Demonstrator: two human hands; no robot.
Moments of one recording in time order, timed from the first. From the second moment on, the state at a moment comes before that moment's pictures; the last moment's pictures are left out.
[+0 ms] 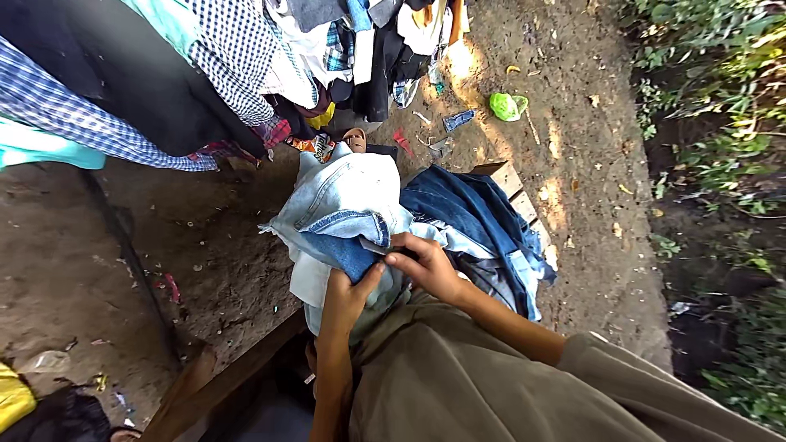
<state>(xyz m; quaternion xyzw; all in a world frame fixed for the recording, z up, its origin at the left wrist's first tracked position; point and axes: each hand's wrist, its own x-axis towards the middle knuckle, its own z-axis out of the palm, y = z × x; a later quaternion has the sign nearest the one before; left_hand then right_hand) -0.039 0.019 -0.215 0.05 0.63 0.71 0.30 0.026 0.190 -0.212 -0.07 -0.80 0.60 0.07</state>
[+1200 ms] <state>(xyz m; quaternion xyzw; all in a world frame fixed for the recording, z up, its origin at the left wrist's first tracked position) -0.038 0.025 -0.210 0.04 0.68 0.66 0.31 0.025 0.177 -0.207 -0.20 -0.71 0.68 0.03</state>
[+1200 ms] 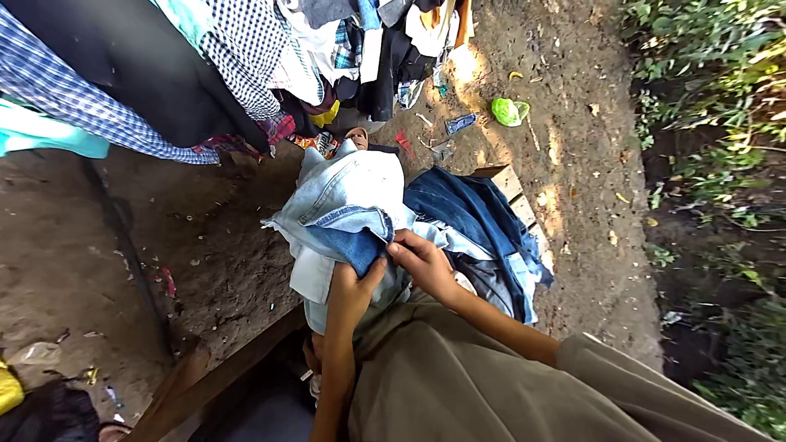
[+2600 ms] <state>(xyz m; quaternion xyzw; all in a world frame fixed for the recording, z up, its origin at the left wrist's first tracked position) -0.042 0.016 -0.210 -0.01 0.60 0.73 0.33 0.032 0.197 -0.177 -0.20 -0.61 0.76 -0.14</state>
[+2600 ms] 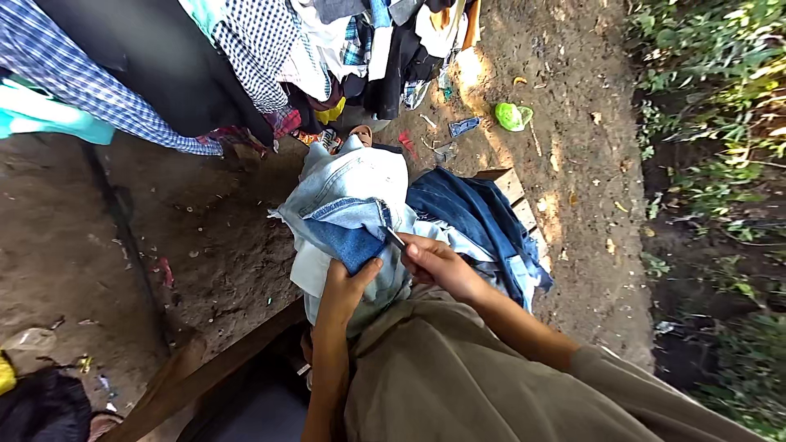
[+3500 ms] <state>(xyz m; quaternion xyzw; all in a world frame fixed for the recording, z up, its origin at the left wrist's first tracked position) -0.033 0.014 -0.215 0.11 0.69 0.65 0.30 0.031 0.195 -0.185 -0.24 -0.51 0.82 -0.11</state>
